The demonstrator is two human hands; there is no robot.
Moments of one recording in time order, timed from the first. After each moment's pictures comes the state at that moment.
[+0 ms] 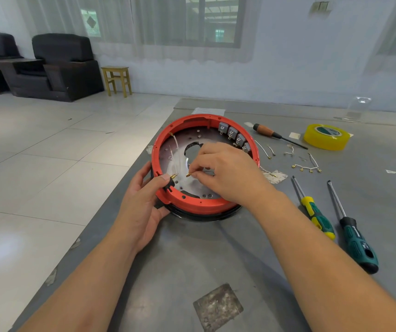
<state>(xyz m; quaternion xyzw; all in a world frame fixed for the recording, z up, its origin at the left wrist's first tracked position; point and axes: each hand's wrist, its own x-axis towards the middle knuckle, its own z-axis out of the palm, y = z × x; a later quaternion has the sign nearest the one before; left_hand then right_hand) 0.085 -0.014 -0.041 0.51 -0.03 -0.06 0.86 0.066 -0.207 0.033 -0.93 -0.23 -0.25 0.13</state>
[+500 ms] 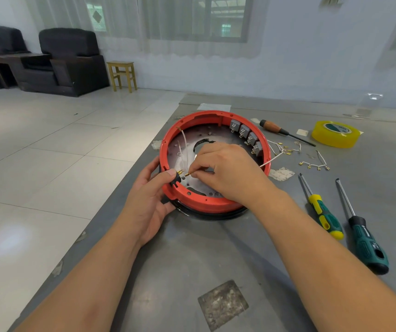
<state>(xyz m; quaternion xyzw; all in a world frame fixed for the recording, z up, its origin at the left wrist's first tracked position) 0.086 -0.012 -0.041 0.50 -0.04 -0.08 0.86 0.064 -0.197 0.032 -0.91 -0.28 -0.25 0.15</state>
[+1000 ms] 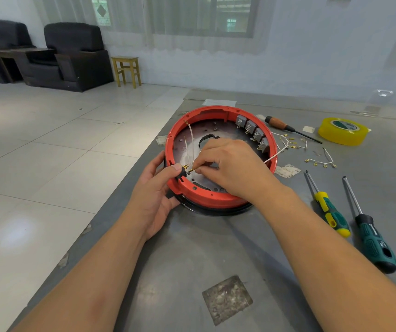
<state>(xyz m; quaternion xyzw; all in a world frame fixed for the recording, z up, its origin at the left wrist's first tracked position) 0.084 -0.014 -0.038 0.50 -0.03 -0.08 0.86 0.065 -0.195 0.031 -0.92 -0.28 -0.23 0.16</state>
